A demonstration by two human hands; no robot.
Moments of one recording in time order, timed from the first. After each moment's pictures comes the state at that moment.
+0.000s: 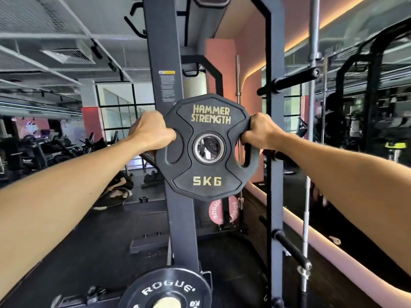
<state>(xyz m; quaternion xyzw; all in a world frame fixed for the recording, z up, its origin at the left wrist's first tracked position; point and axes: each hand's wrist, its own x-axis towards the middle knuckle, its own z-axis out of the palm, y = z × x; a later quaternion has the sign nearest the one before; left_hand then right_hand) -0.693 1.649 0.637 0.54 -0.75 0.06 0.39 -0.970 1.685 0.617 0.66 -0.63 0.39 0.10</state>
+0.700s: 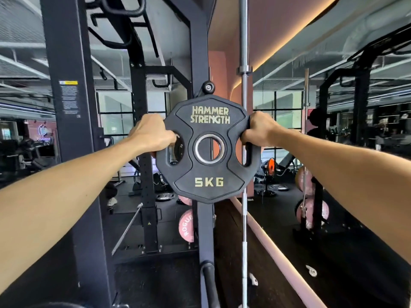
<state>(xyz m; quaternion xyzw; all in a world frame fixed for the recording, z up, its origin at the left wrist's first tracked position) -1.134 1.652 0.656 0.54 -0.74 0.06 0.40 -1.413 1.694 0.661 0.69 -0.62 0.36 0.10</state>
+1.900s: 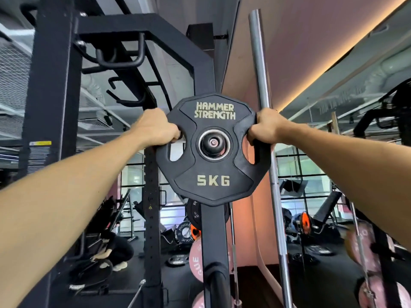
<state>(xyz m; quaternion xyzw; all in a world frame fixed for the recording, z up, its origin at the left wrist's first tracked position) -1.197 1.462 0.835 0.53 -0.69 0.14 0.48 -1.472 1.477 0.832 0.67 -0.57 0.43 0.18</state>
